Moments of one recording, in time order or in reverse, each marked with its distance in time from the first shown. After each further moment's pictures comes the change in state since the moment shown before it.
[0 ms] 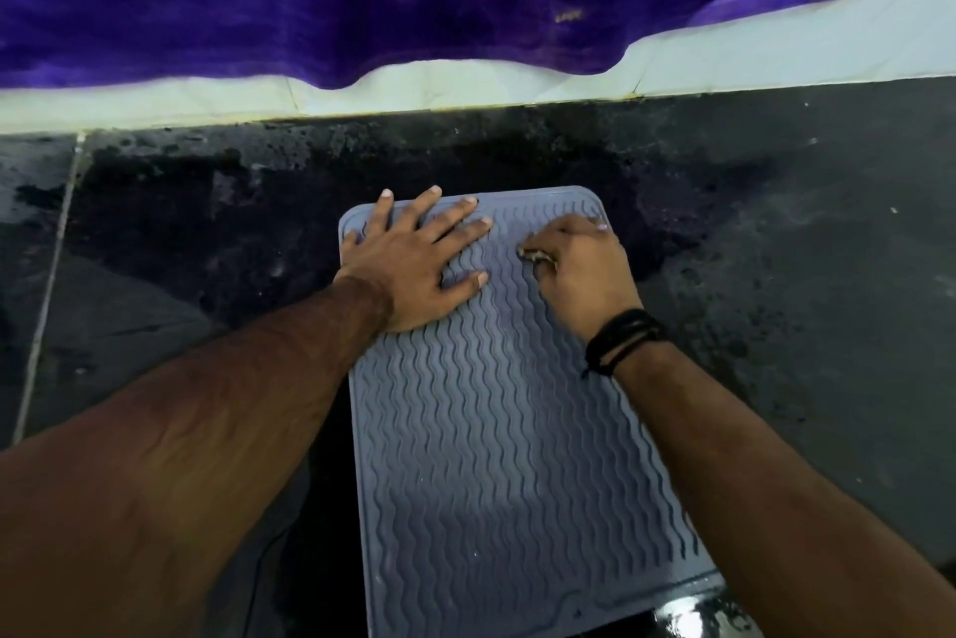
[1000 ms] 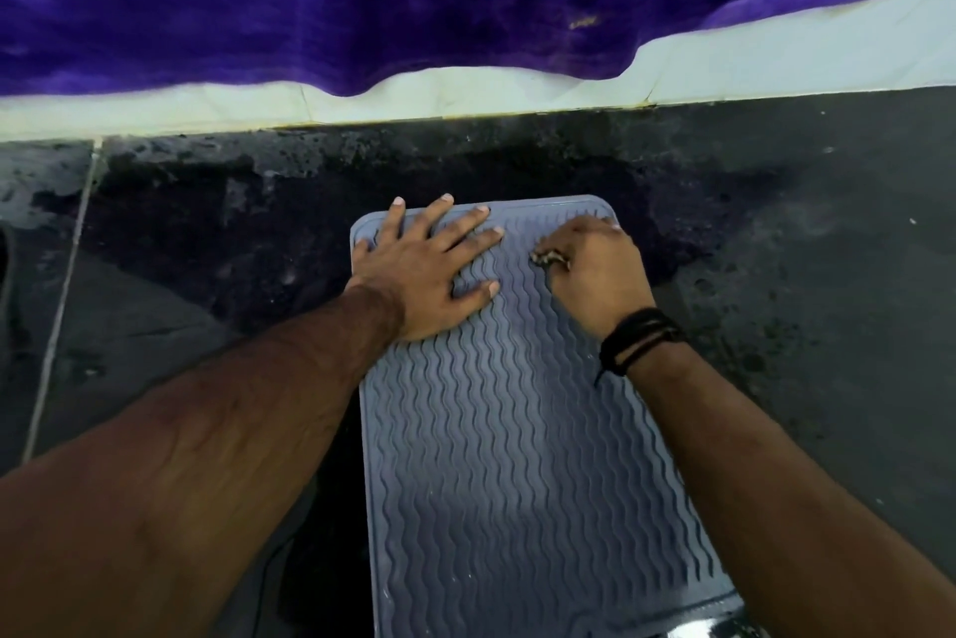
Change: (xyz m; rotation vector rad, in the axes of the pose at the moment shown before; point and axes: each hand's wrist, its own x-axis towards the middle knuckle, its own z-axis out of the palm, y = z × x) left_hand -0.002 0.004 -0.003 0.015 -0.011 -0.004; right_hand 0.012 0.001 0.001 0.017 0.013 0.011
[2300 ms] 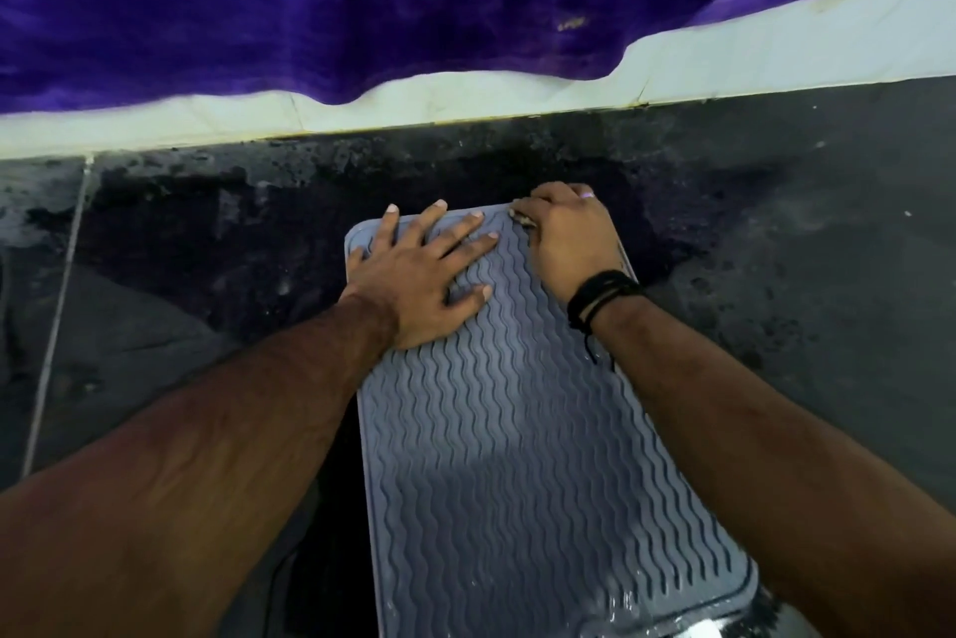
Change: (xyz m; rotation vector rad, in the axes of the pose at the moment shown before) left_hand 0.001 0.001 -0.003 0.033 -0.026 0.017; right_hand 0.039 0.000 0.017 -0.165 0.018 -0.036
